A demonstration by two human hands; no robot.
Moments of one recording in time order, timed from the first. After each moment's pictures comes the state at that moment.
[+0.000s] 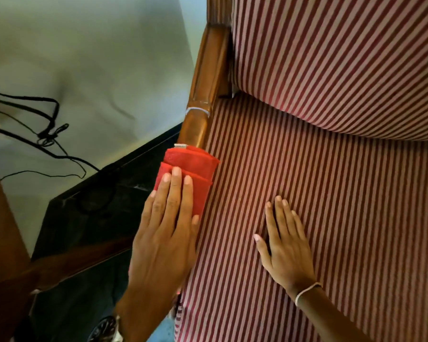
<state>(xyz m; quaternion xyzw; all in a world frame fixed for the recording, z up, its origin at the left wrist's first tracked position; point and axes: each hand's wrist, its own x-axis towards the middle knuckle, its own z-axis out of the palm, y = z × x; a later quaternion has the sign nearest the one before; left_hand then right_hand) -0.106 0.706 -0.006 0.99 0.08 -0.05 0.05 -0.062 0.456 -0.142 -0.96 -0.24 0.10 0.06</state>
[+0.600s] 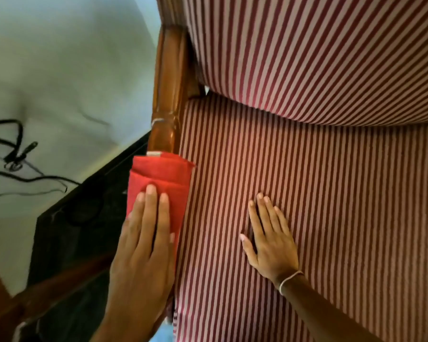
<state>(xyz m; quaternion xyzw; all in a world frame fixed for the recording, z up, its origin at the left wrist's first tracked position) -0.106 0.707 0.001 0.99 0.04 -0.09 0.07 -0.062 0.456 -0.151 -0.97 -0.23 0.09 0.04</state>
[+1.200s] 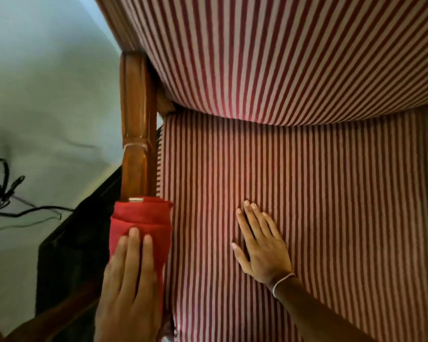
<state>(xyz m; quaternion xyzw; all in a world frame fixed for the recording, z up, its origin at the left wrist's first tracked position) -0.130 0.713 -0.003 0.99 0.00 -0.12 0.04 -0.064 0.456 -0.167 -0.97 -0.22 0.08 0.09</state>
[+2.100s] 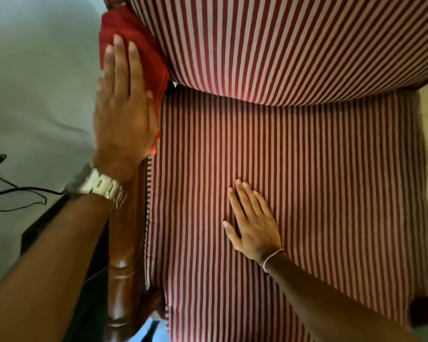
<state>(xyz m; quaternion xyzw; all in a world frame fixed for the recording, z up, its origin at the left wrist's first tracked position) 0.097 0.715 0.008 0.99 0.07 0.04 0.12 -0.062 0.455 -0.165 -0.97 -0.22 0.06 0.08</state>
